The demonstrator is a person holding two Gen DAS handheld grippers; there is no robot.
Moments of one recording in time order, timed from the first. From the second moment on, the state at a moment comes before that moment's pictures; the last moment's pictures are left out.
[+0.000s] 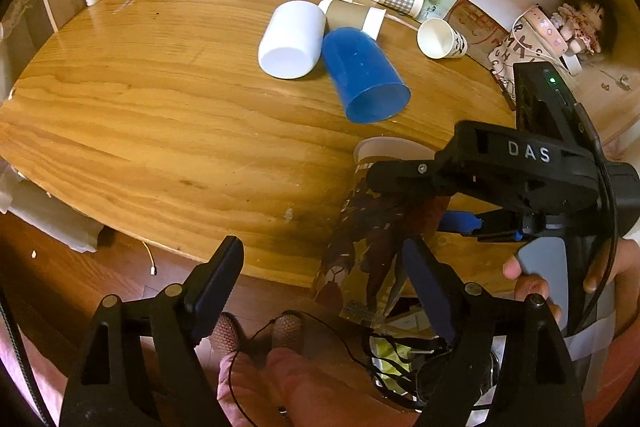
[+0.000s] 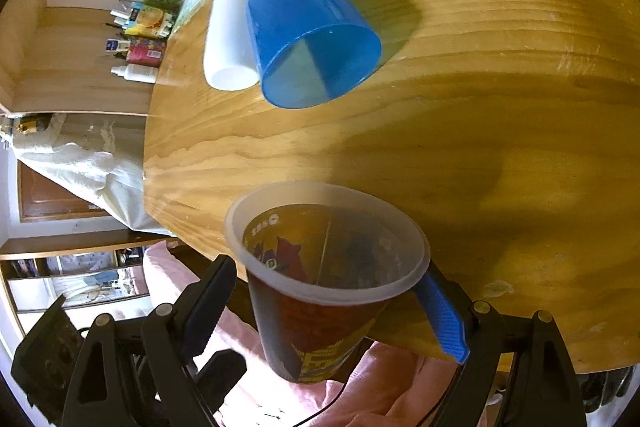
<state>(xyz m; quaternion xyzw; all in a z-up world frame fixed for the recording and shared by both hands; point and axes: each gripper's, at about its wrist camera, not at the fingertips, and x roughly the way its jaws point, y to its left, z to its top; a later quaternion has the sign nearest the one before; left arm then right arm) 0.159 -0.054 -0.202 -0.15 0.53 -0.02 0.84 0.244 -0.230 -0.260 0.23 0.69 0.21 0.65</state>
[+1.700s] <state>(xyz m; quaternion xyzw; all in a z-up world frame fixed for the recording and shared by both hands) 0.117 -0.025 -0.189 -0.16 0.51 0.08 0.84 0.192 -0.187 -0.184 -0.02 0.38 0.22 0.90</state>
